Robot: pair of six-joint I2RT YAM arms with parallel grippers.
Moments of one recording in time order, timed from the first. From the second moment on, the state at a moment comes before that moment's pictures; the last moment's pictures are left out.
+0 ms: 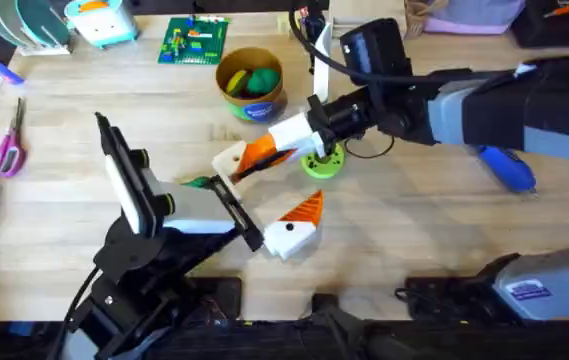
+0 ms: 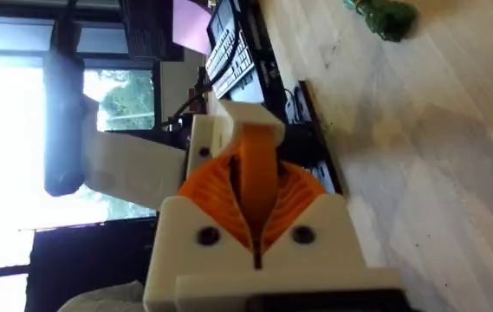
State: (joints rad) left arm -0.63 0.01 0.00 -0.05 0.32 -0.15; right arm 0.57 1.67 0.91 0.04 -1.24 0.67
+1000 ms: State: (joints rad) left arm -0.63 0.01 0.00 -0.03 0.30 -0.12; right arm 0.57 1.67 0.90 0.14 -1.23 0.67
